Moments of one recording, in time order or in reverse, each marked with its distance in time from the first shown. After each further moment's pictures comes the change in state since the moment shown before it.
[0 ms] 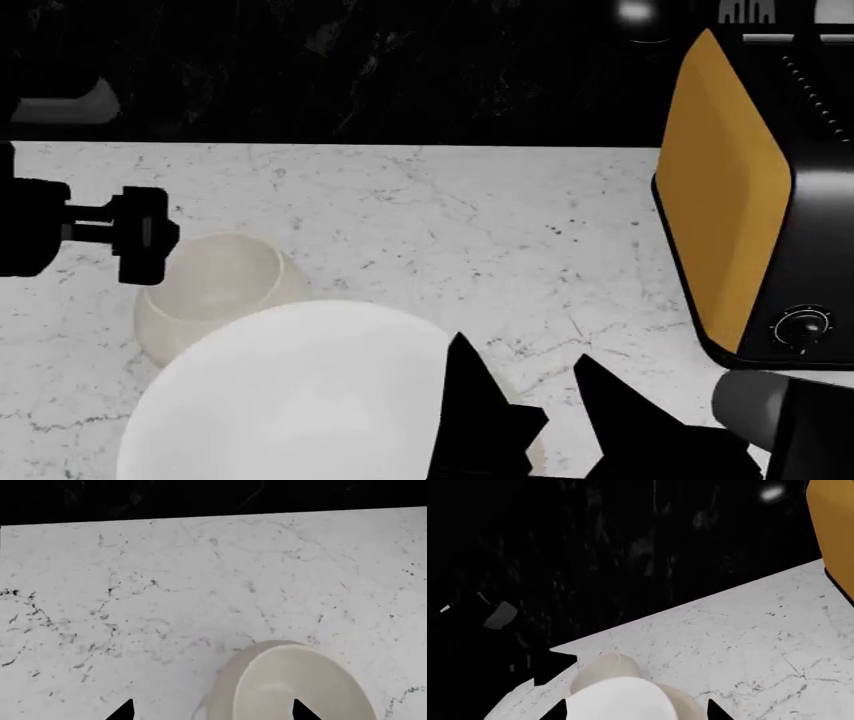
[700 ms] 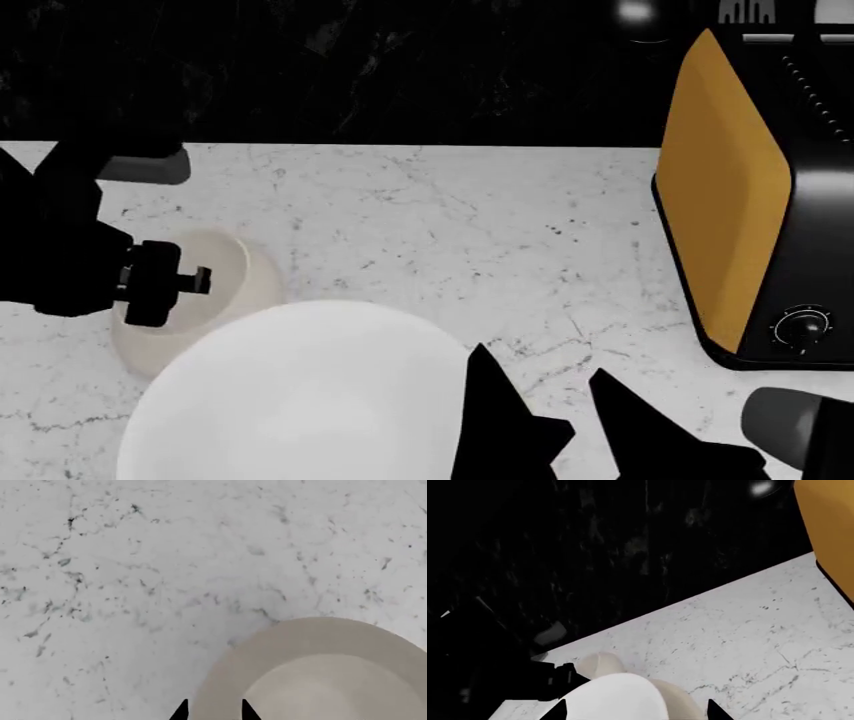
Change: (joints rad) left arm -0.202 0.285 0.289 -0.780 0.414 0.253 0.464; right arm -0.060 0.020 0.042 0.001 0.008 -0.027 -0.045
